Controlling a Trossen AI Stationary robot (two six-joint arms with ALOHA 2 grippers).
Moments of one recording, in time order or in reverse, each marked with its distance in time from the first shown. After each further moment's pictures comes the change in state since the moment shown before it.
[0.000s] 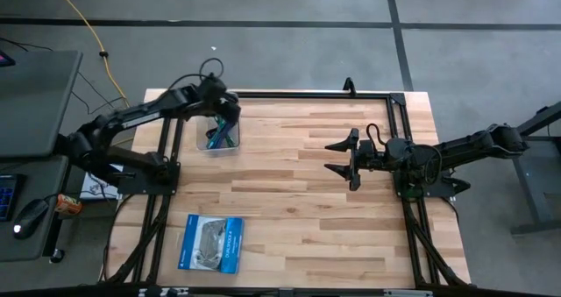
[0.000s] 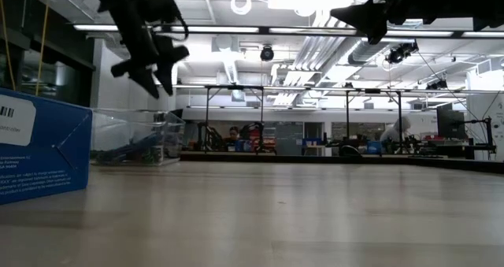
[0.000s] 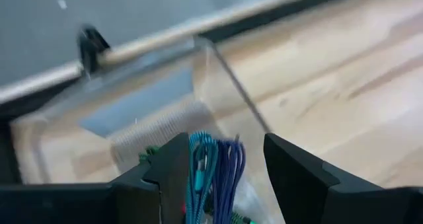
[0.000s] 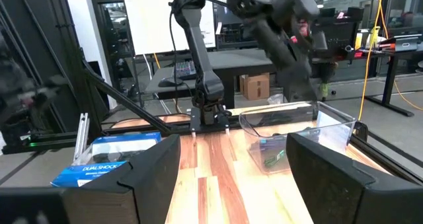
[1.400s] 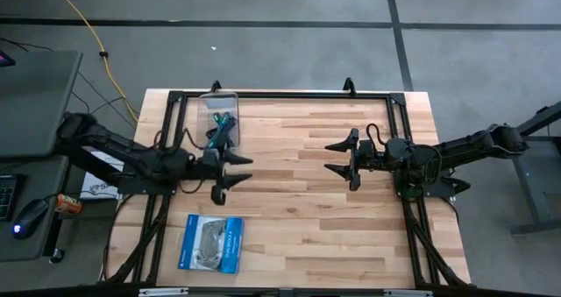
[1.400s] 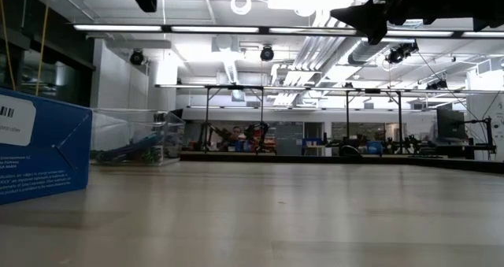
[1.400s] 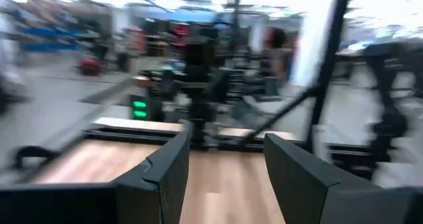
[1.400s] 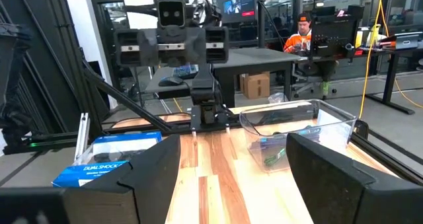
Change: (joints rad) left arm -0.937 -0.284 -0.460 1.226 -0.072 0.382; right arm 0.000 0.000 0.000 -0.005 0.000 0.007
